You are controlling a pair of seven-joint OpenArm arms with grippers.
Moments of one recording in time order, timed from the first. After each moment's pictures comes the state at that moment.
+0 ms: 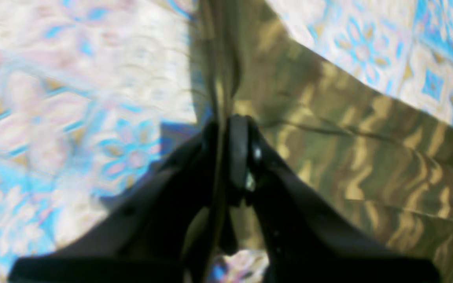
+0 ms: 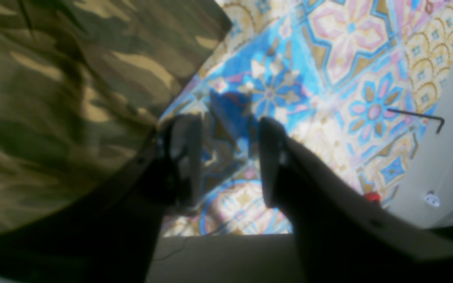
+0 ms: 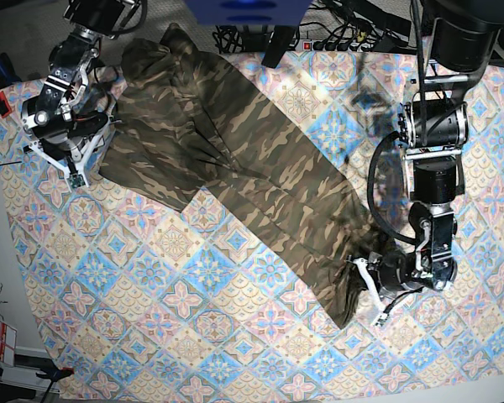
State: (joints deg) left arm -35.3 -12.7 -4.7 43.7 -7.8 -42.1 43.3; right arm -10.6 1.8 30.7 103.7 -7.3 42.5 -61.9
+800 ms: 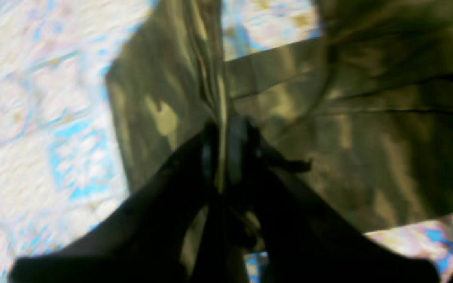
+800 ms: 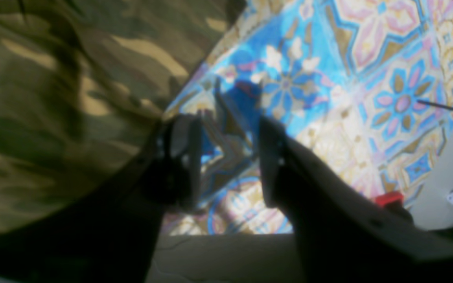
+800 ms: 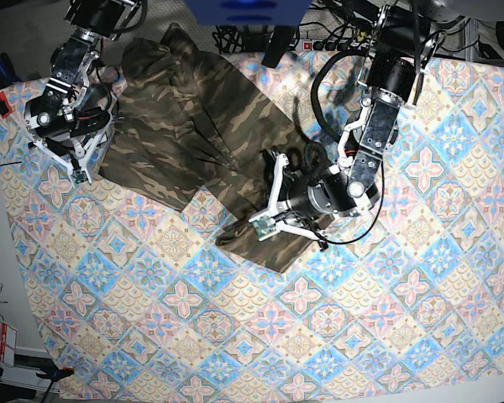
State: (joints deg) left arm -8.2 -9.0 20.5 94.5 -7.6 -42.5 55.2; right arm -10.3 1.8 30.8 100.3 -7.3 42.5 -61.9
